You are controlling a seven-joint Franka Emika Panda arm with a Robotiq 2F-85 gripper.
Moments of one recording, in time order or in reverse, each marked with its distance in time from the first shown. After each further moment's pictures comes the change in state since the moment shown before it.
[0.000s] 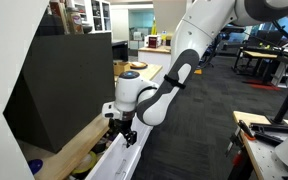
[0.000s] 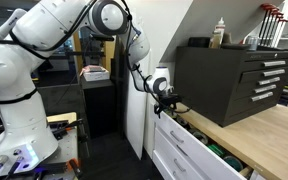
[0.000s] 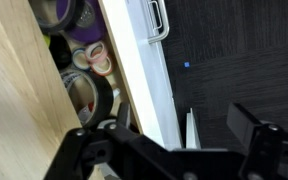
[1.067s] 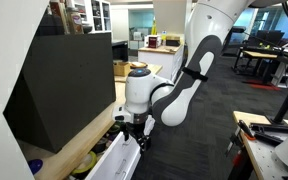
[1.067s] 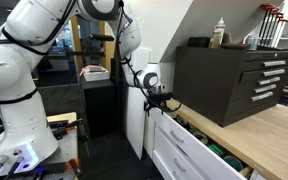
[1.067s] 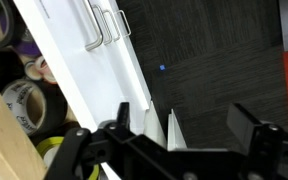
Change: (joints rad) arm 0.043 -0.162 0.001 -0.231 0.018 -0.018 0.127
